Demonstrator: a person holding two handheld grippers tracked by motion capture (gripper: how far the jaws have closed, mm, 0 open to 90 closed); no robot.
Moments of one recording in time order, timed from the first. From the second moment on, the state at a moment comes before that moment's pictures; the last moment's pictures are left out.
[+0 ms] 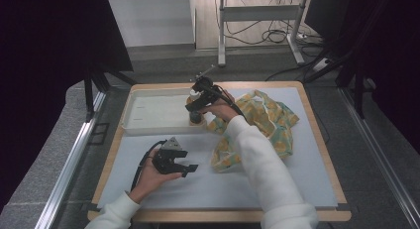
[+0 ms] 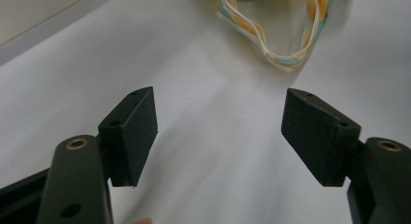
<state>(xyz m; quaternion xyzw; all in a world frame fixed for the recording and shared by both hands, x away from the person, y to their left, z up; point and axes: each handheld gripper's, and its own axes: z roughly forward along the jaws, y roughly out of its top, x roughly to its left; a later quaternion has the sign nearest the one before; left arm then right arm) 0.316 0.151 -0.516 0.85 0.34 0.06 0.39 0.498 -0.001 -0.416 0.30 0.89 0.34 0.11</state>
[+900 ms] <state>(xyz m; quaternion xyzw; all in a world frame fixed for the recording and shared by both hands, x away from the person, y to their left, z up) 0.316 0.154 -0.517 0.85 0.34 0.06 0.39 0.471 -0.052 -0.399 0.31 0.87 0.36 0.12</state>
